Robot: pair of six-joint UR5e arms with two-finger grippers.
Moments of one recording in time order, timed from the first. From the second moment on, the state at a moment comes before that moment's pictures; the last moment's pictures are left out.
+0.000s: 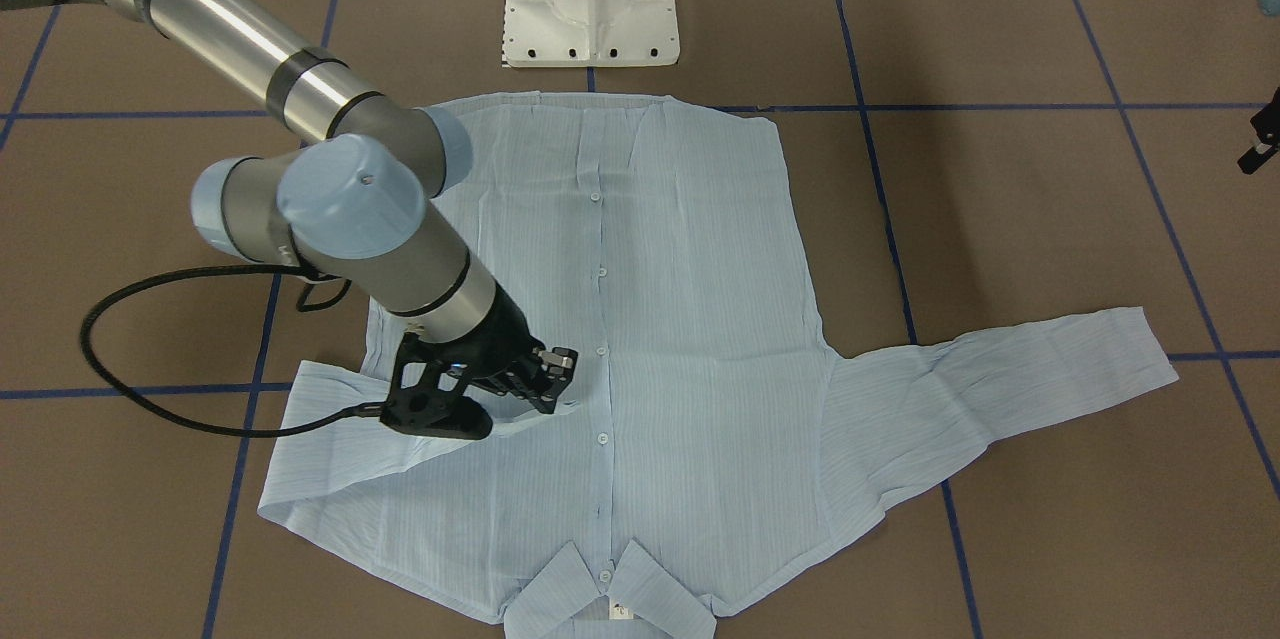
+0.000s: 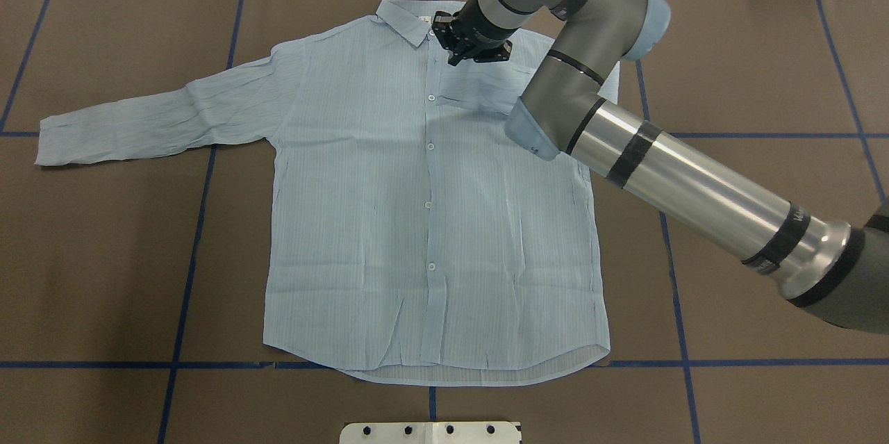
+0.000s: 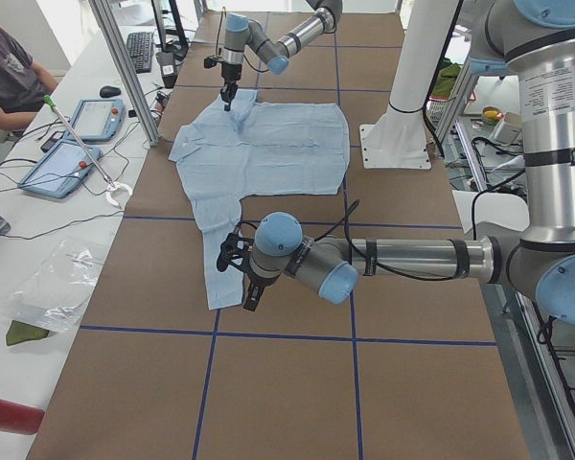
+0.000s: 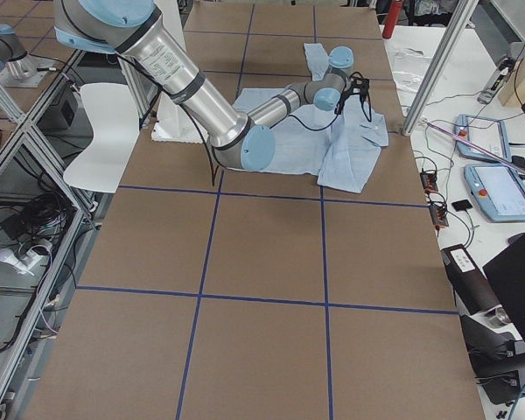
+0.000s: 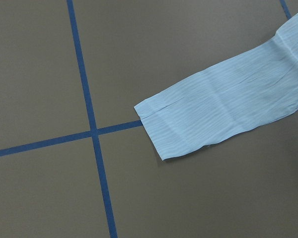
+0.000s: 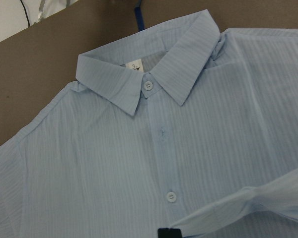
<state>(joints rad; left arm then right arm) -1.46 -1.39 -1.72 -2.13 -2.42 -0.23 0.78 -0.62 1.14 -1.03 2.03 1.40</state>
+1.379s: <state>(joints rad) -1.45 -1.38 -1.72 -2.13 -2.43 -0.23 0.64 -0.43 0.95 -0.90 1.82 1.56</state>
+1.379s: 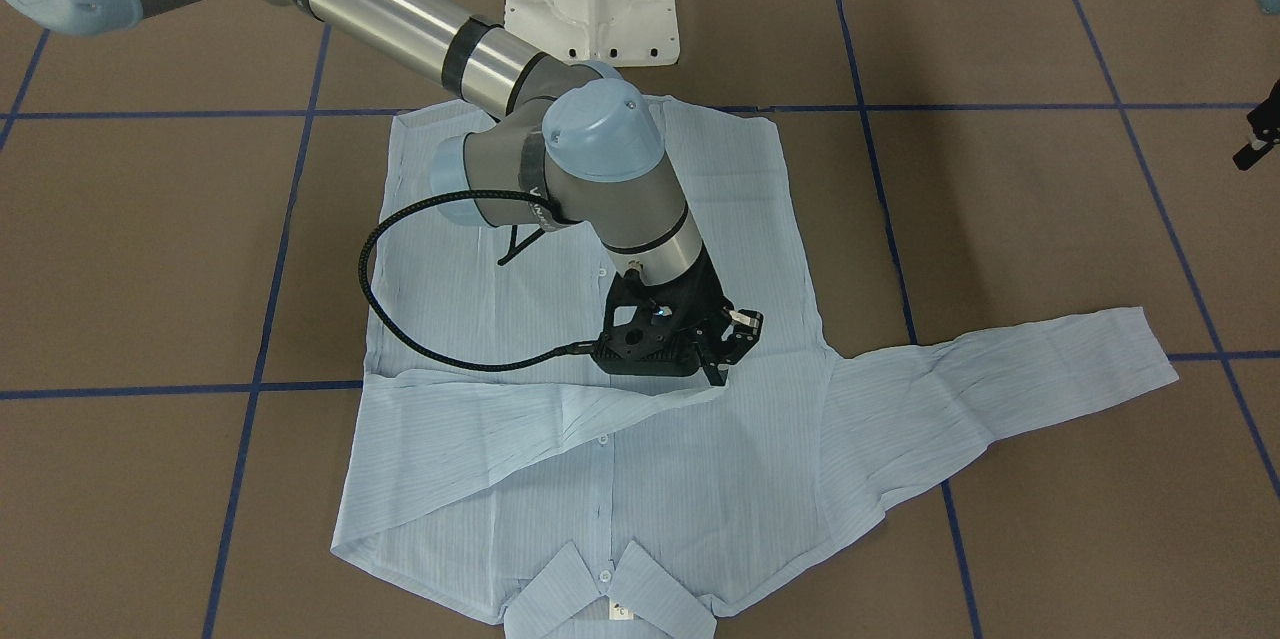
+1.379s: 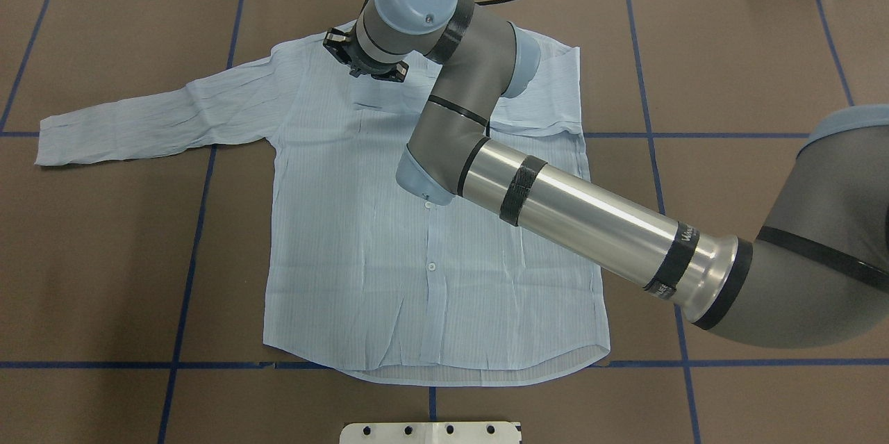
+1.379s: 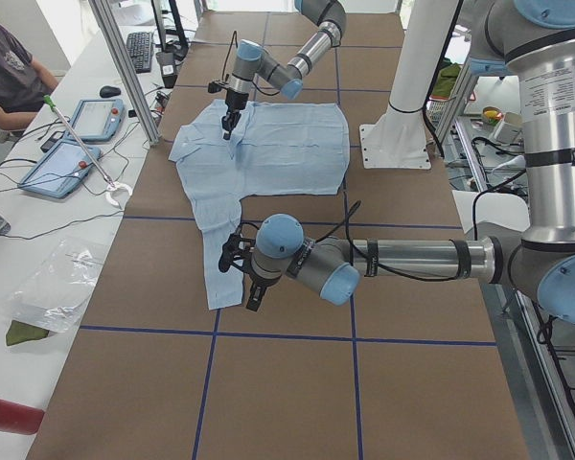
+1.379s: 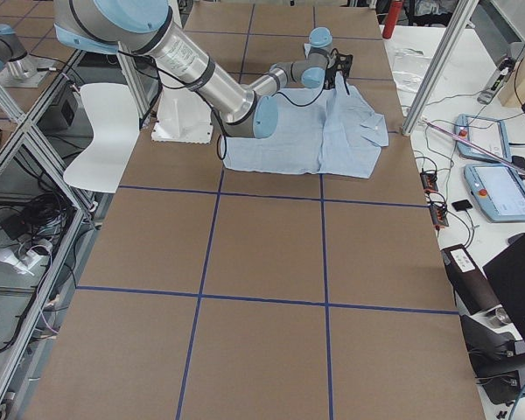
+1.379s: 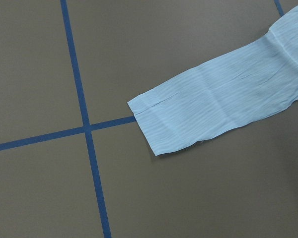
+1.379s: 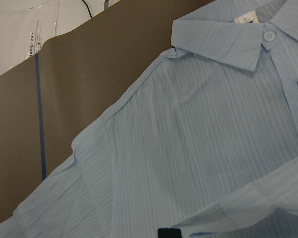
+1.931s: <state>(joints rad) -1.45 -1.38 -1.71 -2.13 -2.43 -0.23 0.63 -0.36 0.85 -0.88 1.76 1.58</state>
